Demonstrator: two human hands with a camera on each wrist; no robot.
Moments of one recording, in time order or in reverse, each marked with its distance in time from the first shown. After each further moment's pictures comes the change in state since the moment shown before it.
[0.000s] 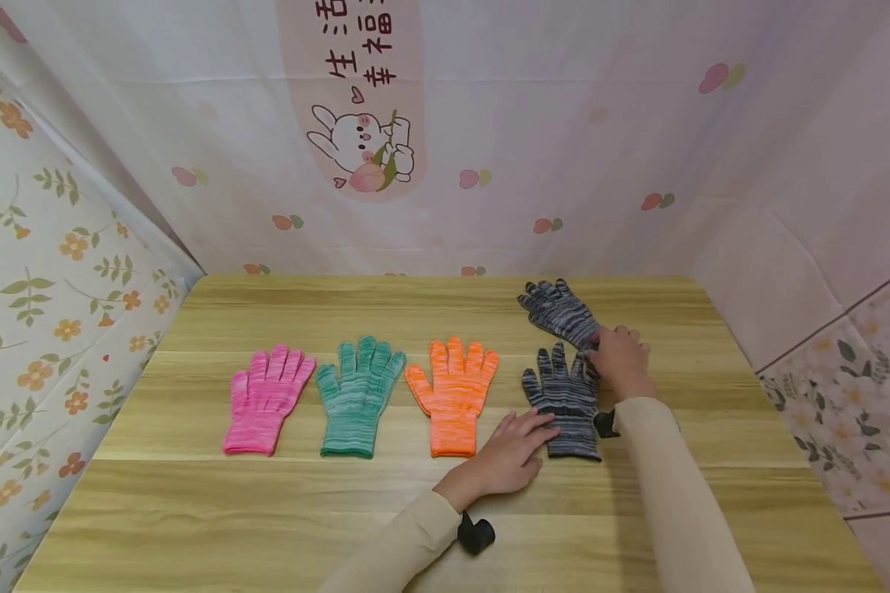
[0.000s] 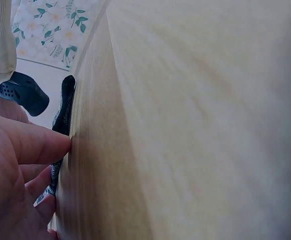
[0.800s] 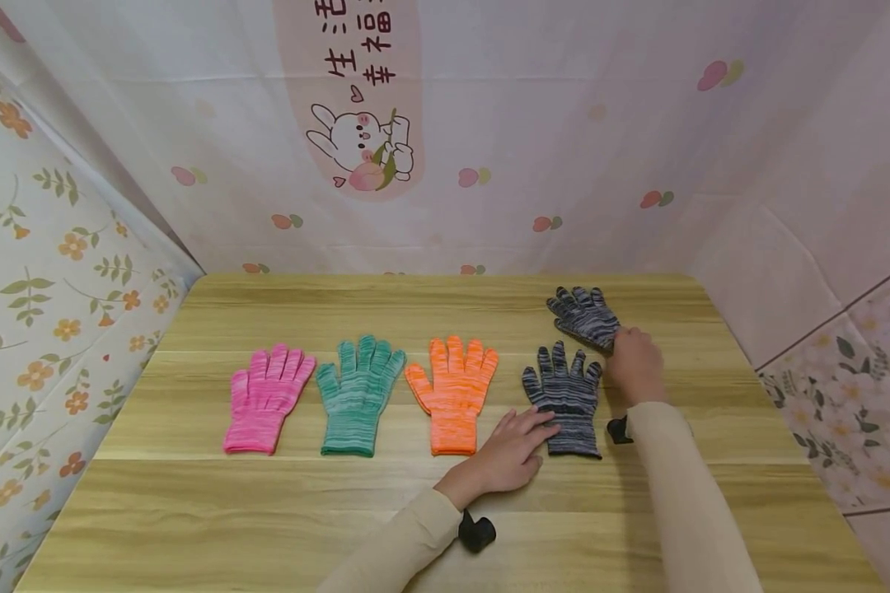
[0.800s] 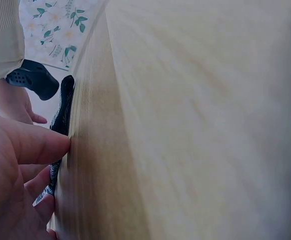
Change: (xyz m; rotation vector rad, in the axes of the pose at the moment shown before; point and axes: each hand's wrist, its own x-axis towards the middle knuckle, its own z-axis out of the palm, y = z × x) left_hand -0.002 0.000 -0.001 0.017 0.003 -0.004; right_hand -0.006 0.024 0.000 0.005 0.074 -0.050
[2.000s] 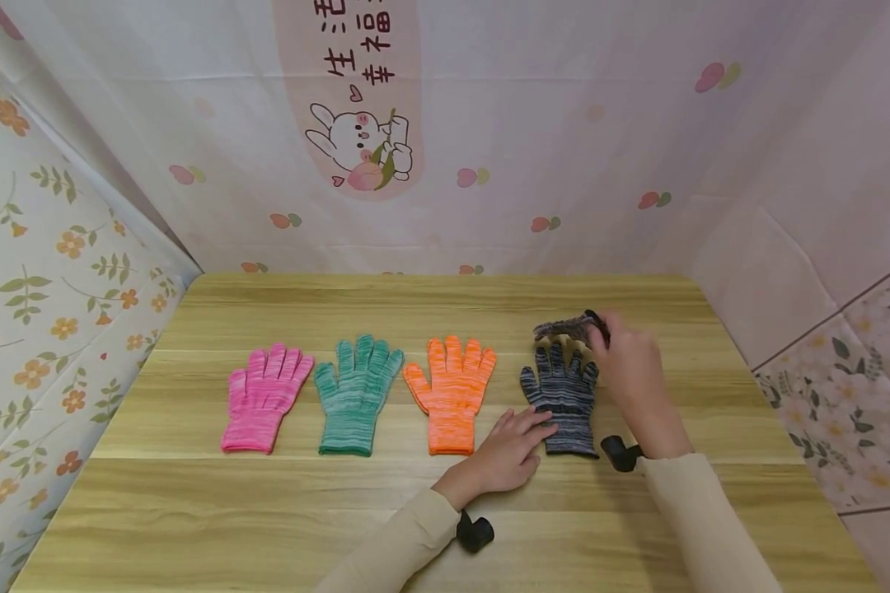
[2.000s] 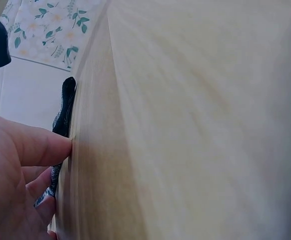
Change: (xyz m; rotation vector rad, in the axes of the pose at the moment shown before) left_hand 0.000 0.000 0.001 0.005 0.005 0.002; right_hand -0.052 -0.074 -0.049 0.205 0.525 -0.224
